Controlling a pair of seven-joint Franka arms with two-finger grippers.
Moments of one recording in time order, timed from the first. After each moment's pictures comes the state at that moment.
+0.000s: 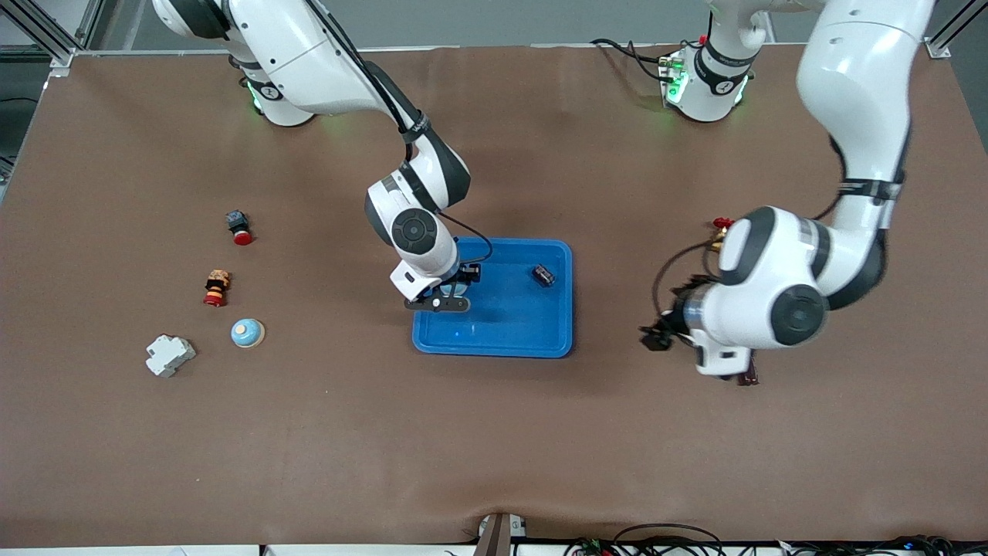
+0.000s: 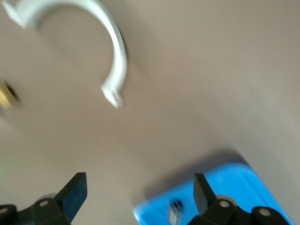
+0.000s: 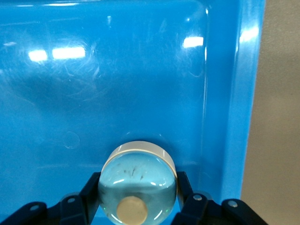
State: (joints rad) left arm 0.00 0.62 -0.31 -1.43 0.01 1.80 -1.09; right arm 0.67 0.68 0.00 -1.71 0.17 2.34 0.60
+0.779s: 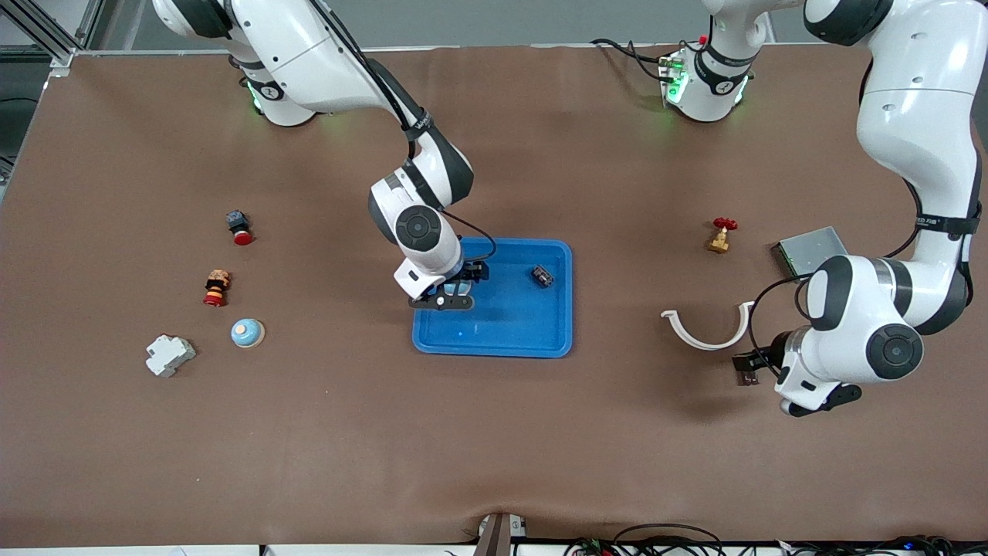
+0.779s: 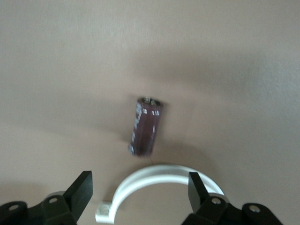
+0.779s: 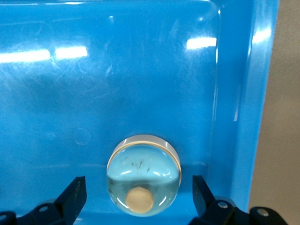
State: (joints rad) left arm 0.17 0.75 -0.26 -1.44 0.20 2.02 -0.38; right arm 0.68 0.69 0.00 -1.70 0.17 2.33 0.60
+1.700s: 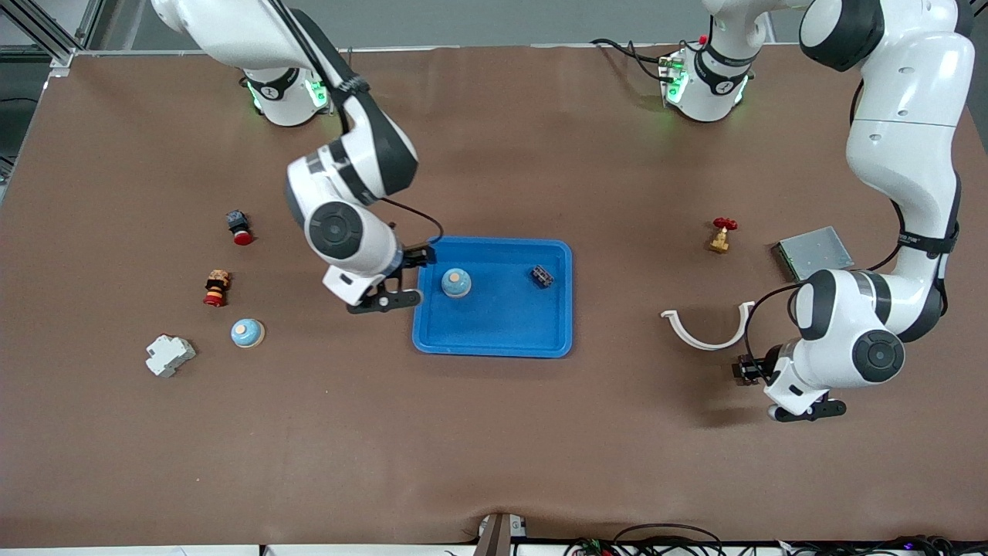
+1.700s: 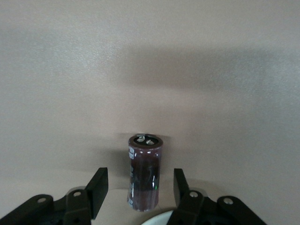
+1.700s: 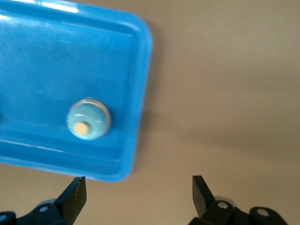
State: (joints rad) left arm 0.17 0.83 -0.24 -1.44 0.20 2.14 -0.23; right arm 0.53 0.43 -0.03 -1.68 0.12 1.91 0.27
